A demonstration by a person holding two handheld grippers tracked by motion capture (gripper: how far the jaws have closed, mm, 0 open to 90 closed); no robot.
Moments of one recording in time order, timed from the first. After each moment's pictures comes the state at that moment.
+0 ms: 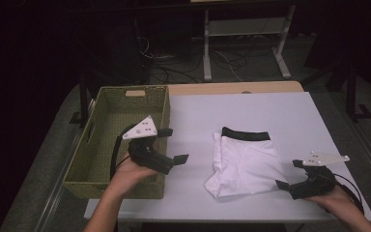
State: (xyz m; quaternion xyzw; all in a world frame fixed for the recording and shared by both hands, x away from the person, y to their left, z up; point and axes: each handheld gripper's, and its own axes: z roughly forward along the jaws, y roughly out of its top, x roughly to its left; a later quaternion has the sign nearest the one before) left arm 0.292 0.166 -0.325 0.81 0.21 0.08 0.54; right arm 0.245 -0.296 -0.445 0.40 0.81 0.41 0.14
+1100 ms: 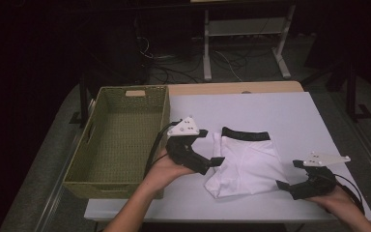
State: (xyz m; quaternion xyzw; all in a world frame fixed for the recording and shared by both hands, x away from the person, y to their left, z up) left arm 0.298 0.081 -0.335 0.83 0.18 0.05 0.53; right arm 0.245 -0.298 -0.446 0.40 0.81 0.41 0.14
